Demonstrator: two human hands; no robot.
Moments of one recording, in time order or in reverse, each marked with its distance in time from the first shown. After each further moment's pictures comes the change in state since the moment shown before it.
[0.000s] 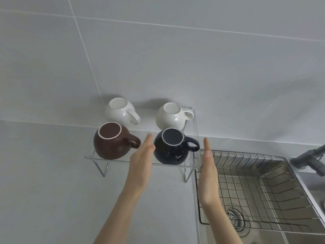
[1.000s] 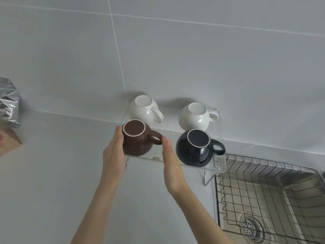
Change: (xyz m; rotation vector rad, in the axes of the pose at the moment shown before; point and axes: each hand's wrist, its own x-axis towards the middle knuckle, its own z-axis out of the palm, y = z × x) left_hand 0.015 0.004 -0.096 0.000 0.381 0.011; right_hand -0.006 0.004 0.114 0.083 -0.476 0.220
